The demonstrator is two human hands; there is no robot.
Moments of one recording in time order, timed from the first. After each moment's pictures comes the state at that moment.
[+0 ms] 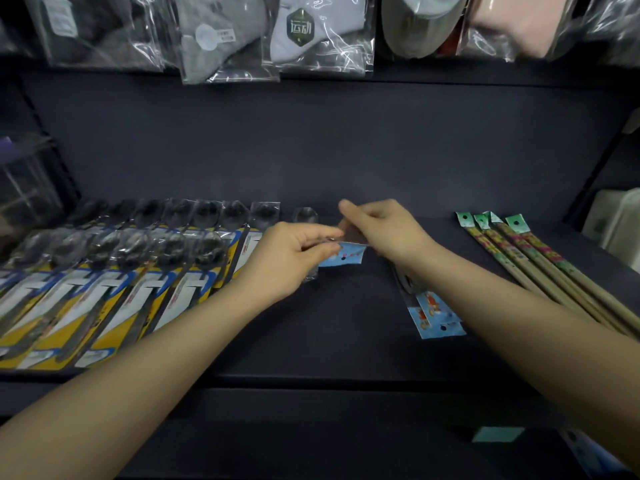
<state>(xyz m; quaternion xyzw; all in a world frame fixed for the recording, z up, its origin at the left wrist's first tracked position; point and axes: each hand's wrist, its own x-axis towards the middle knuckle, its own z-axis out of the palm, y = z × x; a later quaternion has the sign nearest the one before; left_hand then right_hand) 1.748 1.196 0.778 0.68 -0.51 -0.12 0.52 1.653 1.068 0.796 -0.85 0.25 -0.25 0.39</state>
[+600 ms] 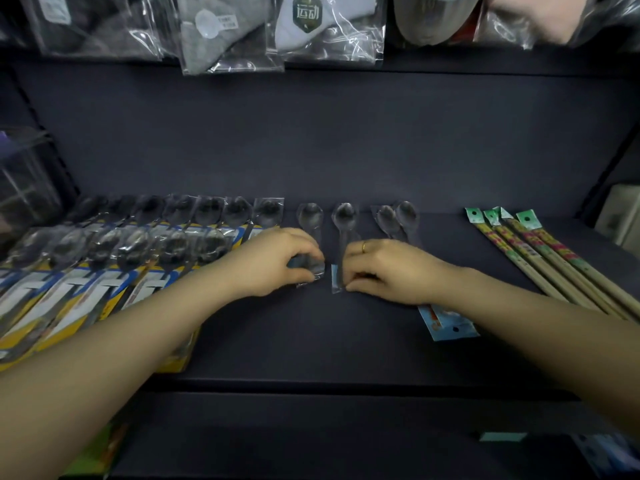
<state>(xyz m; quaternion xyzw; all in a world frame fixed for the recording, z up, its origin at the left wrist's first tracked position) 1.789 1.204 0.779 0.75 -0.64 -0.04 0.16 1.641 1.055 0.766 -0.99 -0.05 -0.09 0.04</state>
